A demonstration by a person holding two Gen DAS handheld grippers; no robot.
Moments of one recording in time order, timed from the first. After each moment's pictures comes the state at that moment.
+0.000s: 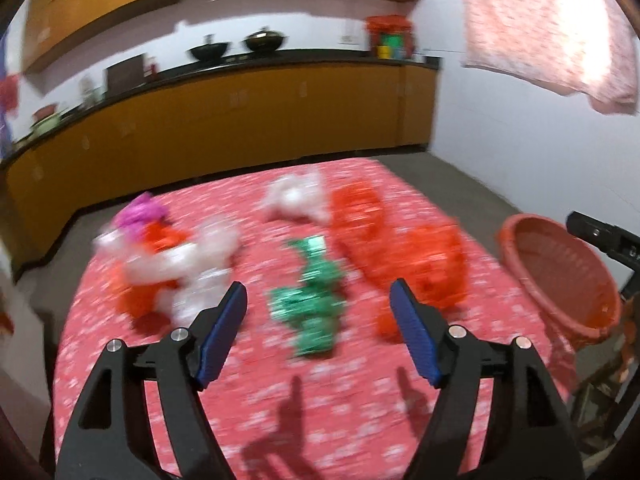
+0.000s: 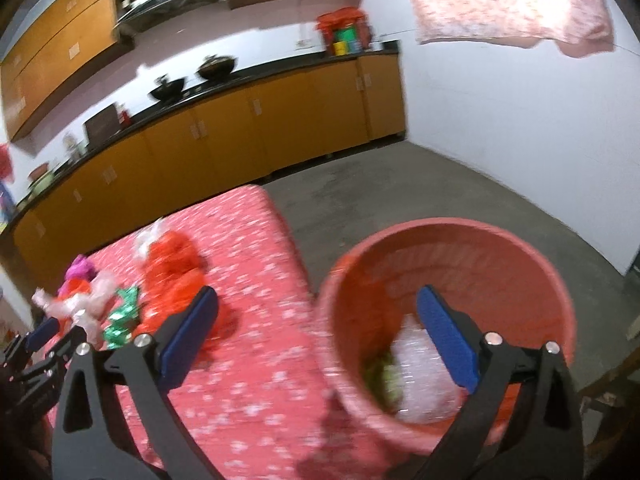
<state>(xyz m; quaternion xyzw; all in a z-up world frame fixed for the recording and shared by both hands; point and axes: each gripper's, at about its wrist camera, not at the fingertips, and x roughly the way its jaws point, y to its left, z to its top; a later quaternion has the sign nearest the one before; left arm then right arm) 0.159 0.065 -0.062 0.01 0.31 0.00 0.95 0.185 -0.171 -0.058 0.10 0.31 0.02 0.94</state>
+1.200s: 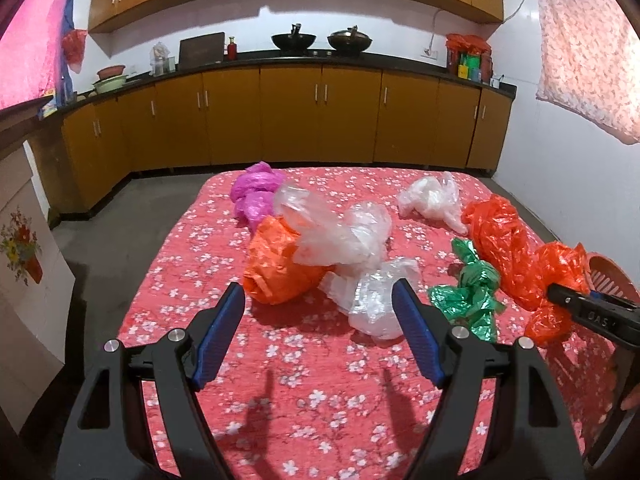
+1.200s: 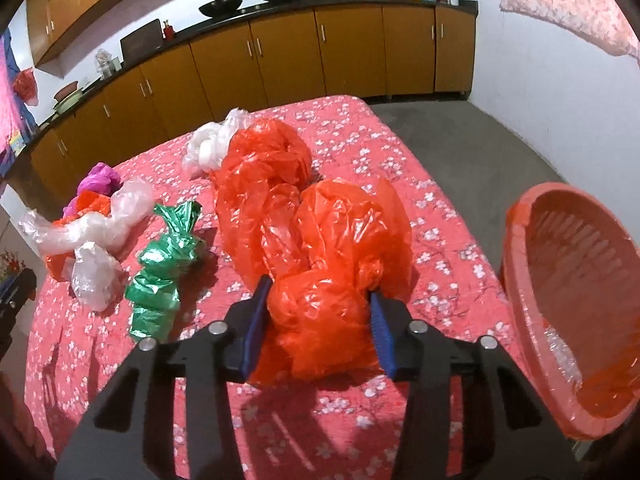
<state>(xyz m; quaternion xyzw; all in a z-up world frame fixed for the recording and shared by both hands) 0.152 0.175 -0.077 -0.04 0.30 0.09 0.95 0.235 -0.054 -0.110 0.04 0.40 0.07 0.91</state>
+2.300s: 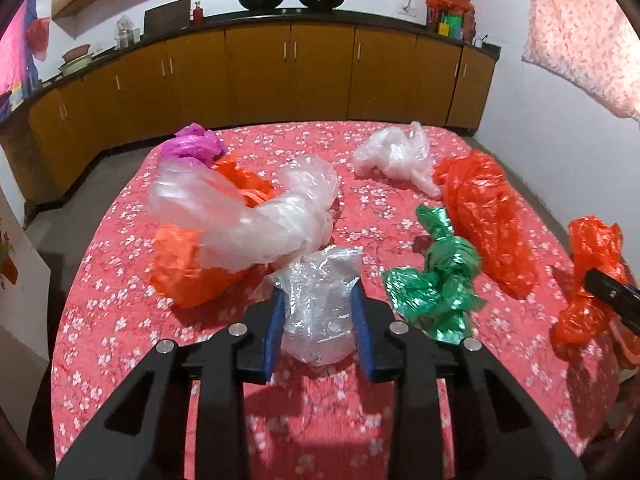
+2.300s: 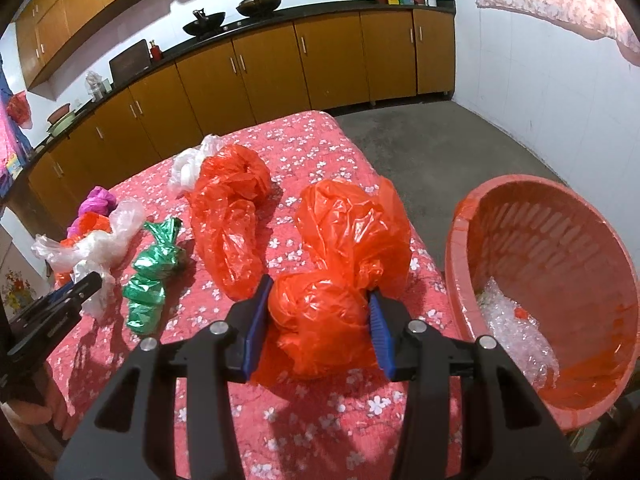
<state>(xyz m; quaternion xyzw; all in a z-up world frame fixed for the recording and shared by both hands) 0.194 0.142 -0.093 -0.04 0.37 0.04 0.93 0.215 -0.094 -0.093 0.06 0.39 0.07 0.91</state>
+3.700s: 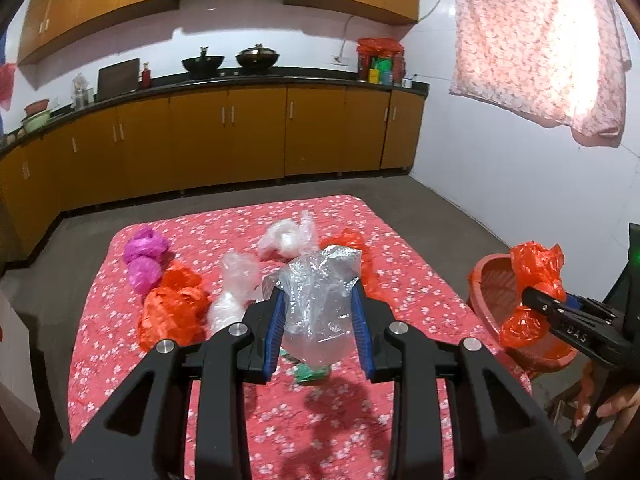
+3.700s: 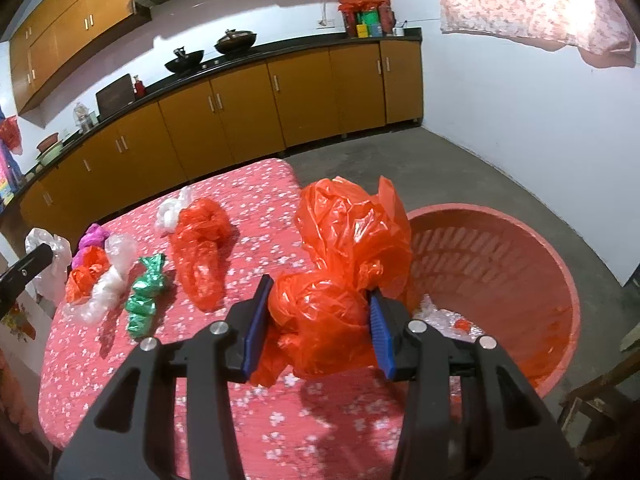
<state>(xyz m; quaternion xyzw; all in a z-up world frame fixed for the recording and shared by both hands) 0.155 0.073 -0.008 -0.01 0.28 -0.06 0.96 0.169 -0.167 -0.046 0.08 0.34 0.01 0.94</state>
